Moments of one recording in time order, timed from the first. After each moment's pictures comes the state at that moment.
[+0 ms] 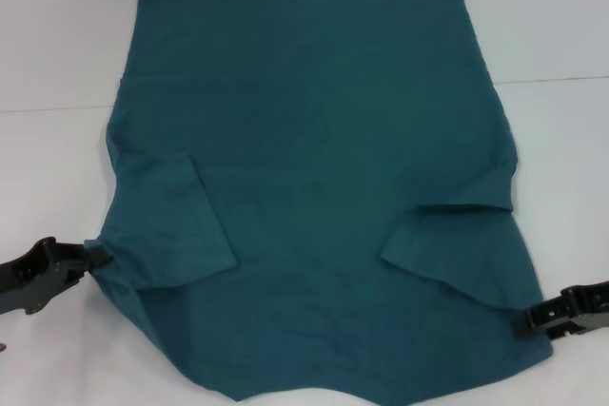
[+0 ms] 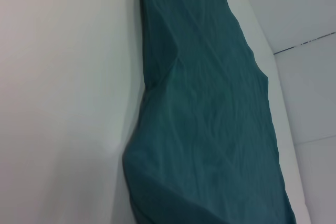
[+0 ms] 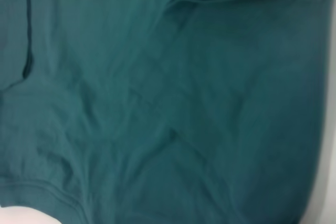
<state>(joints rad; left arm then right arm) -0.49 -2.06 0.37 0.60 2.21 1.37 -2.35 0.60 1.91 -0.71 -0.66 -2.53 -1.56 2.43</state>
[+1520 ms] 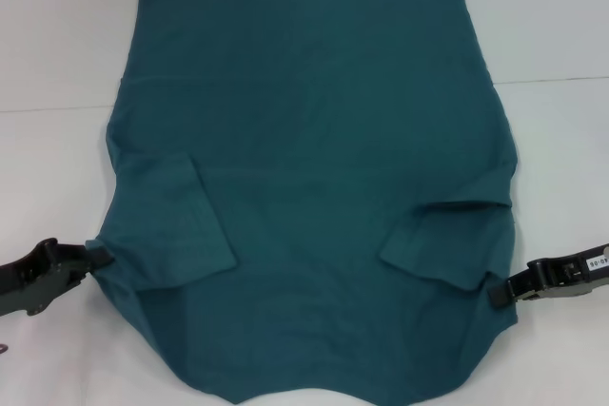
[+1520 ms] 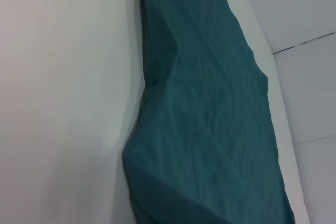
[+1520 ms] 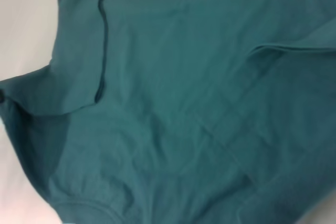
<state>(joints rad) -0.49 -2.06 0.38 0.60 2.21 1.38 -2.35 0.62 1.94 -0.67 -0.66 -2.45 -1.57 2.33</state>
